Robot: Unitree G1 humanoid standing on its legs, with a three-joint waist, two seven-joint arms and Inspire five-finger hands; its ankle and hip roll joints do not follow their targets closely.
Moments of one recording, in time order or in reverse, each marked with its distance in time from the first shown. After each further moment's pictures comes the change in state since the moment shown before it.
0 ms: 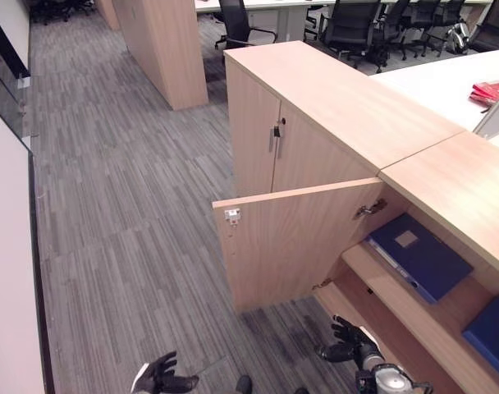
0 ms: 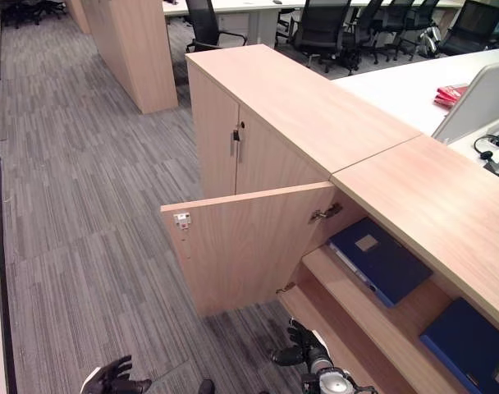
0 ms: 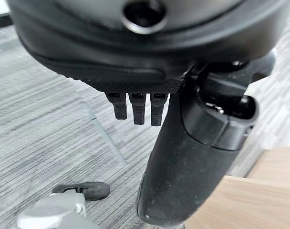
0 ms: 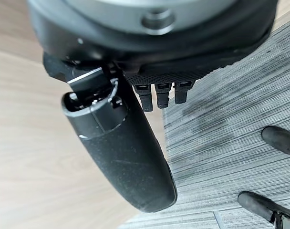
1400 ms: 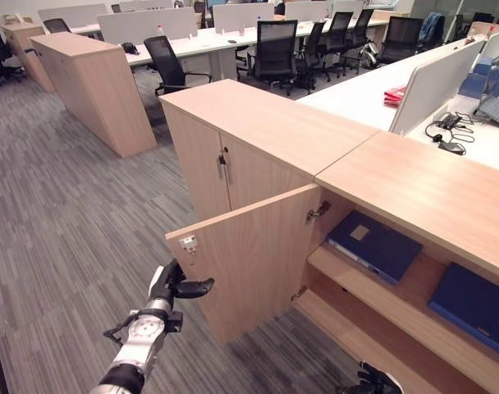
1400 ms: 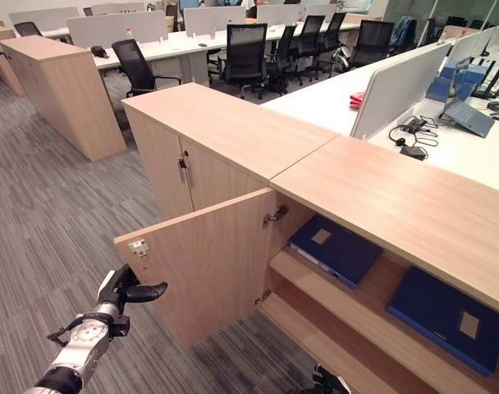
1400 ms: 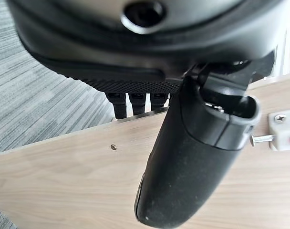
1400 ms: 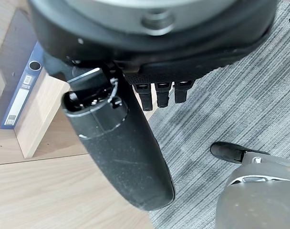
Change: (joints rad) left arm -0.256 0.101 -0.132 -0.370 -0.119 -0.016 0.099; right arm 0.053 0.019 -0.067 0.200 0.001 0.012 -0.016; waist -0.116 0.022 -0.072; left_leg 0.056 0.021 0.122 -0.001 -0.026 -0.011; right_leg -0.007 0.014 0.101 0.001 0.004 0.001
